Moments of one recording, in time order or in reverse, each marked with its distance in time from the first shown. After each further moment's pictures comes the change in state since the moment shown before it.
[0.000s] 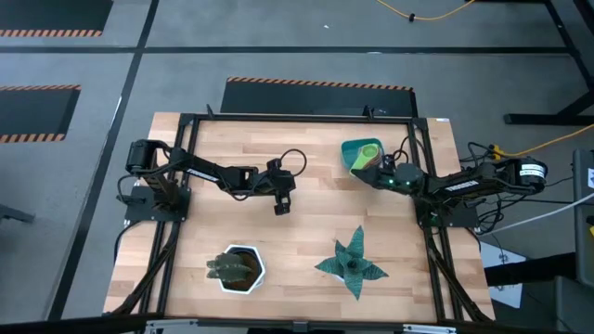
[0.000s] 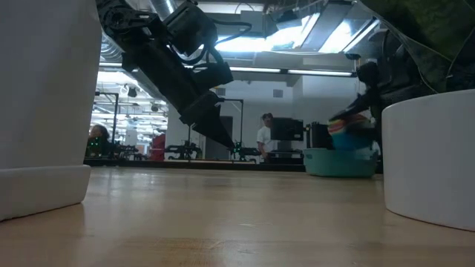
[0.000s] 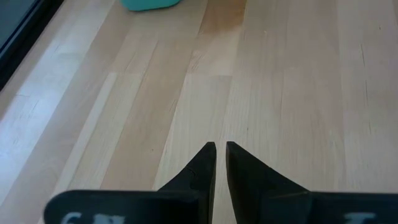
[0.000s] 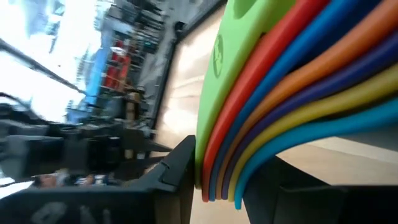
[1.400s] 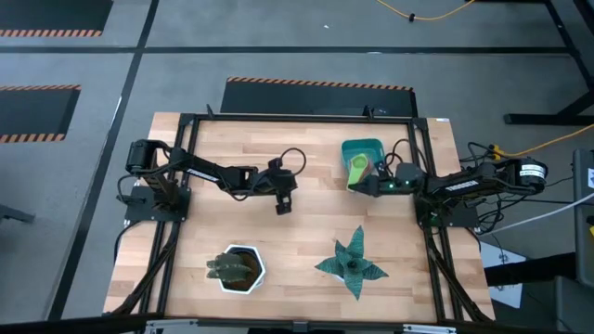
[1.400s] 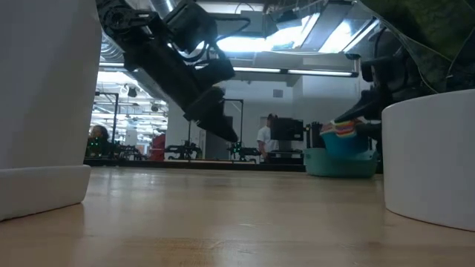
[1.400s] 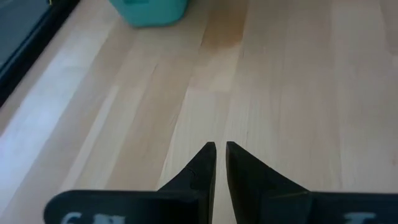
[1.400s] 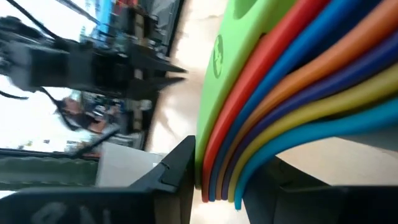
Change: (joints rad) left arm 0.000 0.000 0.000 0.042 0.000 0.000; right arm -0.013 -0.001 0.000 -0.026 -0.331 -0.033
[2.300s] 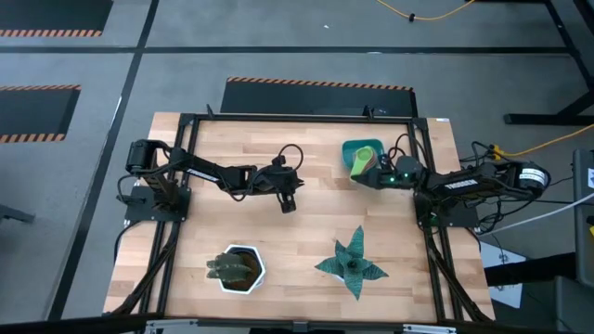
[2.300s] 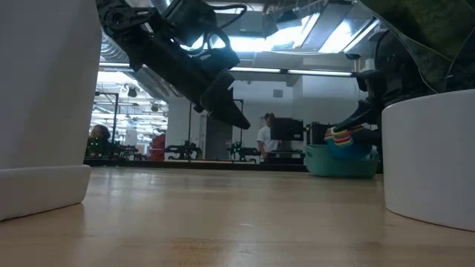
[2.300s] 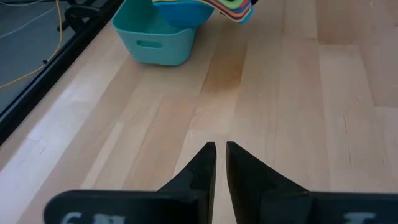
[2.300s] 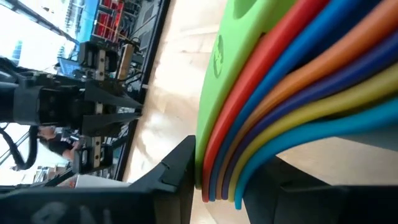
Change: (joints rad) left arm 0.001 0.000 0.000 0.139 0.000 0.003; right arm -0.154 0.000 0.000 -0.055 -0.026 -0.076
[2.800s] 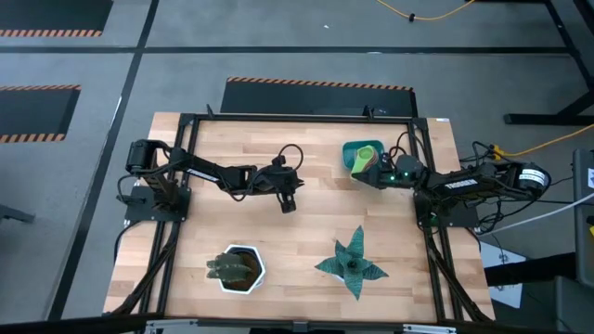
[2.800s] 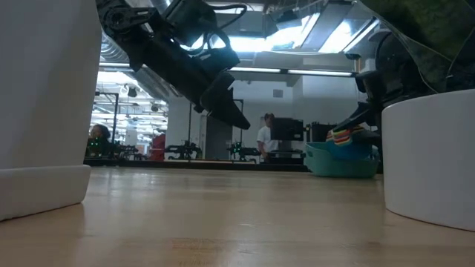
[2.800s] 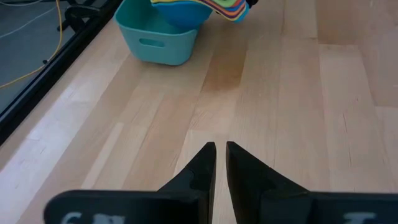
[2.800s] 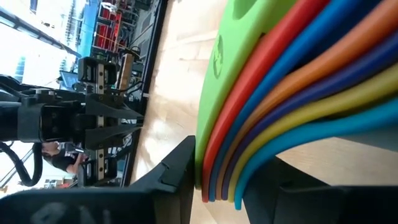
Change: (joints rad) left arm 0.000 0.000 0.000 0.000 0.000 0.000; right arm -0.023 0.000 0.000 -0.001 0.000 0.057
